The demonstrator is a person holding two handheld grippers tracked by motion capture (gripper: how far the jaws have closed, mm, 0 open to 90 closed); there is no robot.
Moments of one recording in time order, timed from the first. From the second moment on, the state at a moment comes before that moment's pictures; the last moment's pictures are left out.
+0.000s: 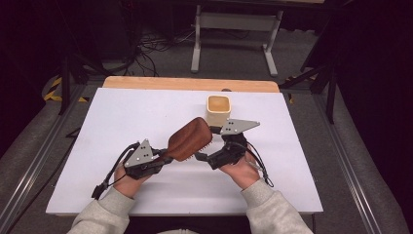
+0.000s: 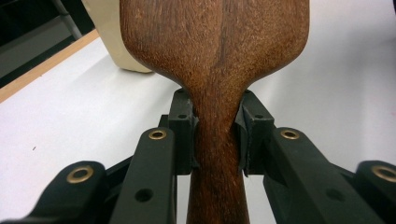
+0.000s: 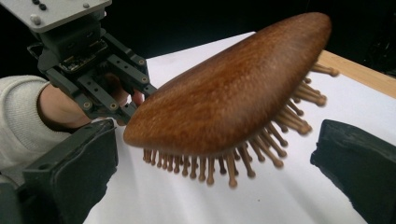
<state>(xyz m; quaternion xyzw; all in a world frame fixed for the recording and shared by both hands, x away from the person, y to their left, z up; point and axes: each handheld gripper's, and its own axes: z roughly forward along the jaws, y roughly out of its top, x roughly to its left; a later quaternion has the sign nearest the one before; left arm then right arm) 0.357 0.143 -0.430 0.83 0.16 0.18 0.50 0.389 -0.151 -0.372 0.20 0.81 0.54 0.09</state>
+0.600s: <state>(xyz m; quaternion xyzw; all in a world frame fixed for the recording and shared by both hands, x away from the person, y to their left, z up) 0.356 0.142 -0.431 0.83 0.16 0.18 0.50 0.400 -0.134 -0.374 0.22 0.81 0.53 0.06</state>
